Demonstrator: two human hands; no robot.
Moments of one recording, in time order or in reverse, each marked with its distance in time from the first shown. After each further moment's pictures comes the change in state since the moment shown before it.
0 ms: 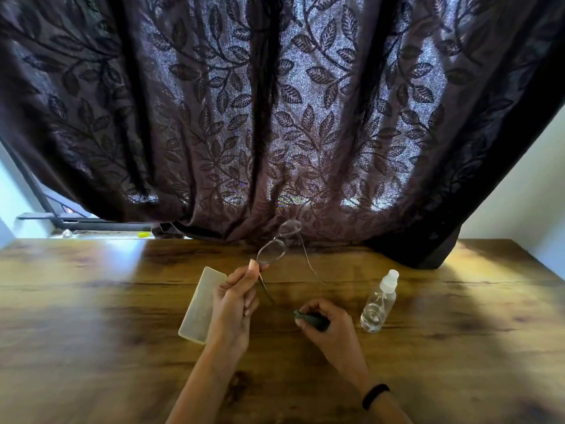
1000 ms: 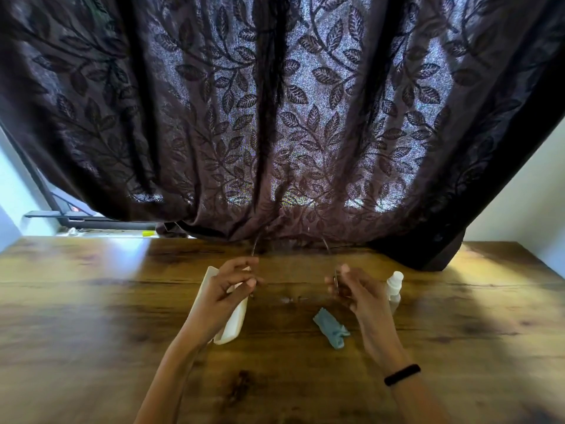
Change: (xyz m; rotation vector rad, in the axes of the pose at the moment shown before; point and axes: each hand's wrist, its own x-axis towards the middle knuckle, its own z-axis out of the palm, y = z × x) left_hand 0.013 0.023 -0.039 0.715 -0.348 0.332; right_hand 0.019 -0.032 -0.041 0.696 0.200 0.192
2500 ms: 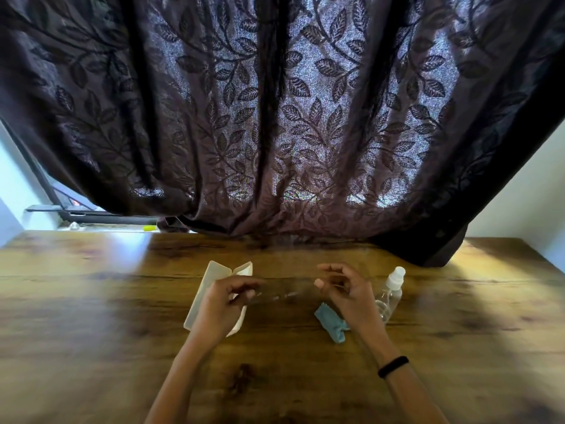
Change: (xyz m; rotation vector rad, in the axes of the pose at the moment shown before) left_hand -0.004 -0.029 0.010 0.274 0.094 -0.075; right_hand 0.015 0.022 0.002 -0.458 -0.132 -0.232
